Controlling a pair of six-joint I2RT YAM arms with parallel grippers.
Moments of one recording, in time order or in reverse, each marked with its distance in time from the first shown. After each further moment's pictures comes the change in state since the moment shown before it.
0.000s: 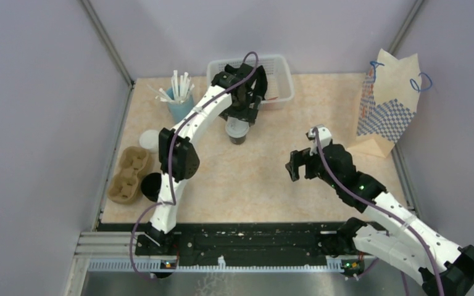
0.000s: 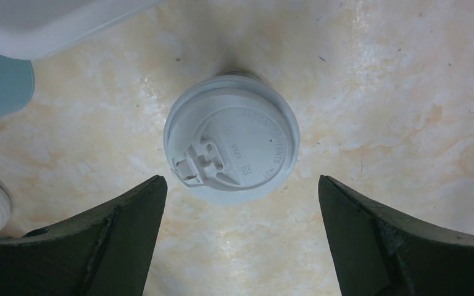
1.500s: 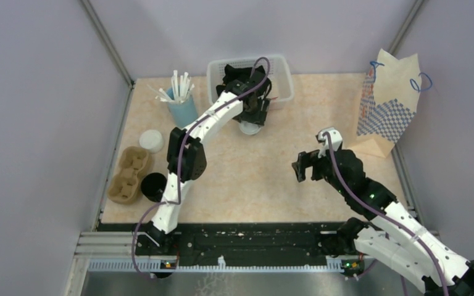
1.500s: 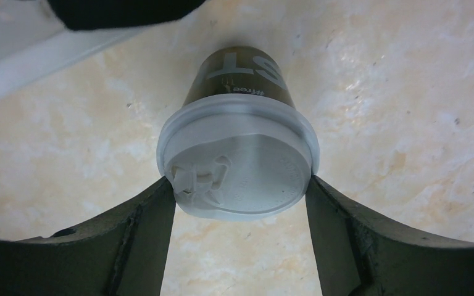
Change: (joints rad) left arm -0.058 0.074 -0.013 0.177 -0.013 -0.069; right arm 0.000 -0.103 -0.001 -0.051 0.062 -0.006
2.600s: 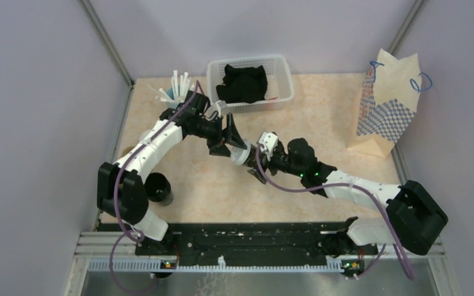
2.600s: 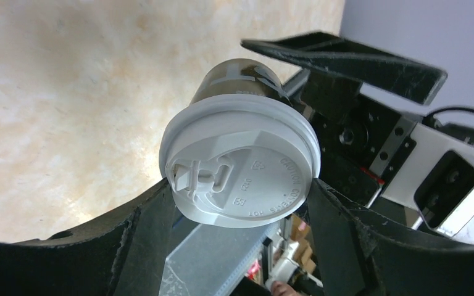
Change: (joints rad) left arm 0.255 -0.789 -1.043 0.325 0.974 -0.270; right arm 0.114 0.653 -0.019 0.772 -0.503 -0.430
